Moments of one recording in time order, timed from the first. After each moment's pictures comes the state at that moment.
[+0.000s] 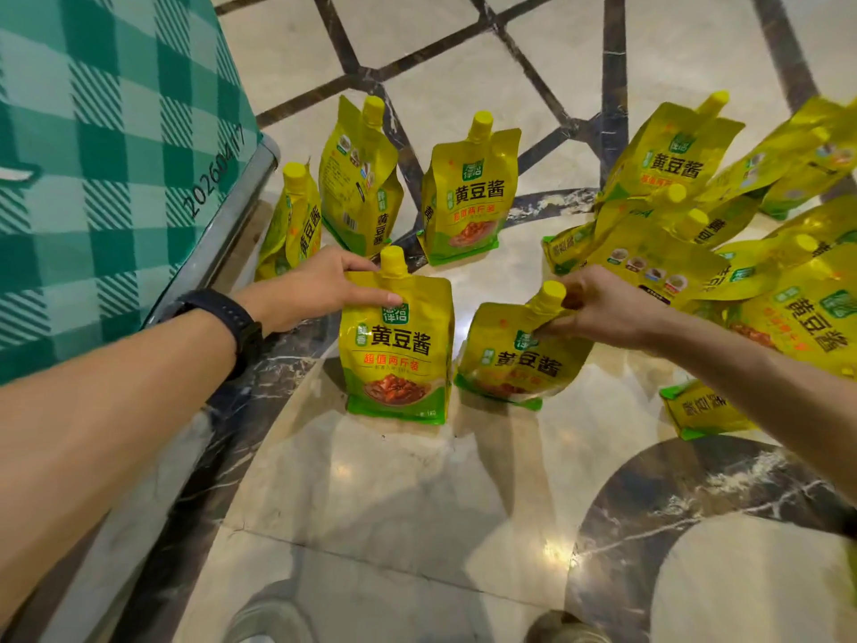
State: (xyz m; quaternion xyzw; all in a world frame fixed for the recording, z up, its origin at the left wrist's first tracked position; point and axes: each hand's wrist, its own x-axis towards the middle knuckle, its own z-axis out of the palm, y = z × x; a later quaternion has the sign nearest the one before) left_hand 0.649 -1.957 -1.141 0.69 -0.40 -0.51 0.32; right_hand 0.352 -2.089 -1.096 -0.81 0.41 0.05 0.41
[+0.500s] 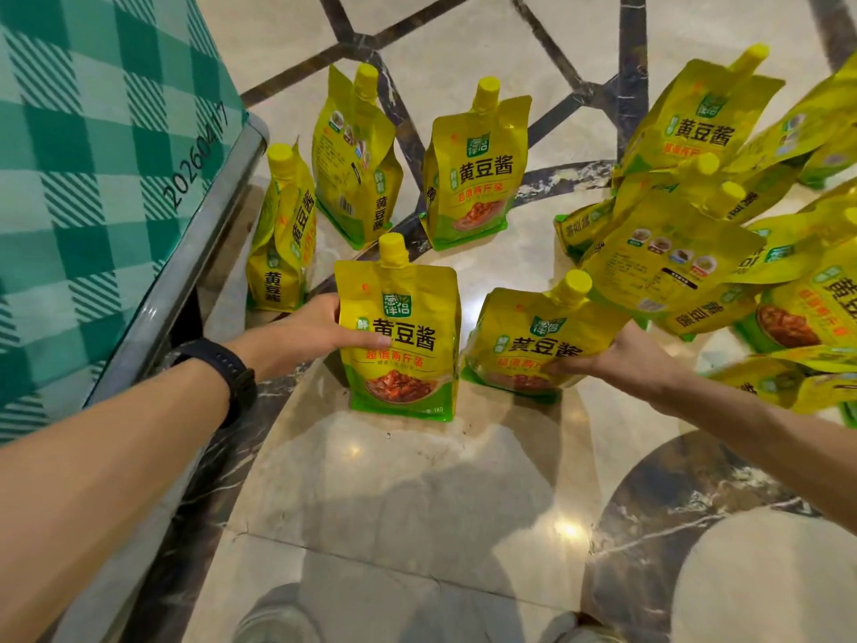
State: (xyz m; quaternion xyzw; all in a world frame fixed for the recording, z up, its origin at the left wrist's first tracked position) left_hand 0.644 -1.929 -1.193 0.65 -0.34 -0.59 0.33; right_hand 0.312 -2.071 -1.167 -0.69 0.49 -0.05 0.53
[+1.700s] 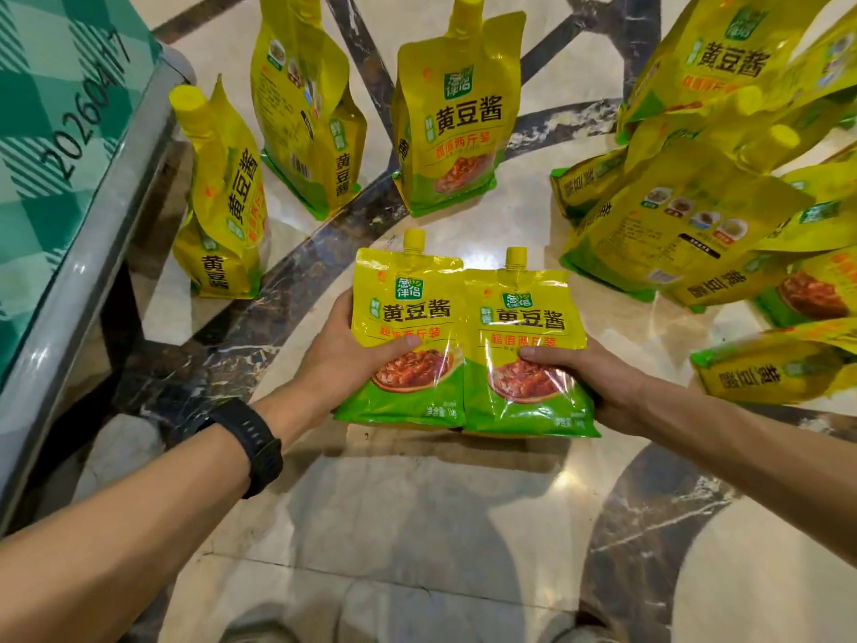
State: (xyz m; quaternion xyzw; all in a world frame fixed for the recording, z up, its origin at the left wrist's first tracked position) left_hand 0.583 -1.931 -1.258 0.74 -0.28 -0.48 0.38; right_hand 0.320 -2.055 -1.229 -0.38 0.52 -0.06 0.76
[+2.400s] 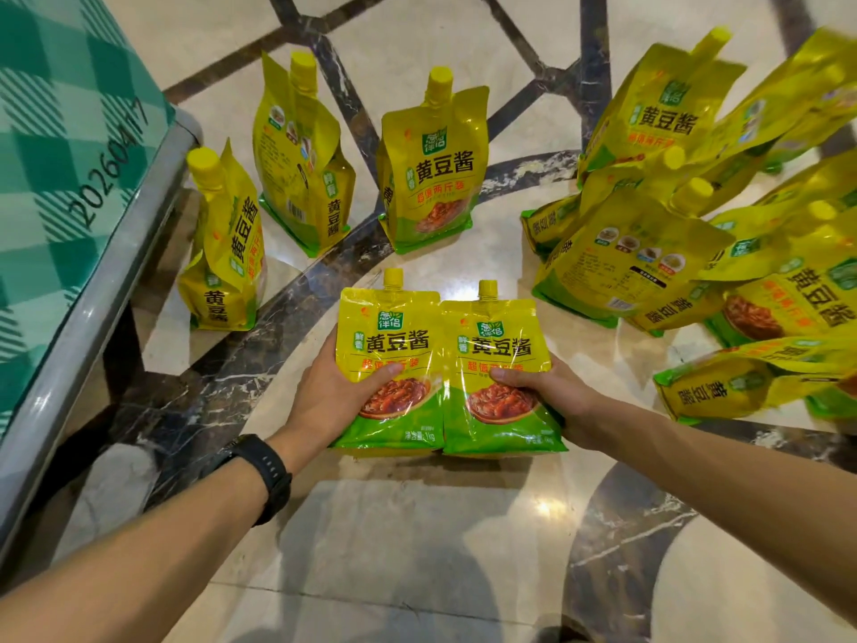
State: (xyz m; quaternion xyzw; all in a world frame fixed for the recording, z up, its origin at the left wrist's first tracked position) left_hand 0.571 -1.922 -1.252 0.77 -0.32 -0.41 0.37; right_hand 0.325 -2.049 -1.229 -0.38 0.55 -0.09 0.74
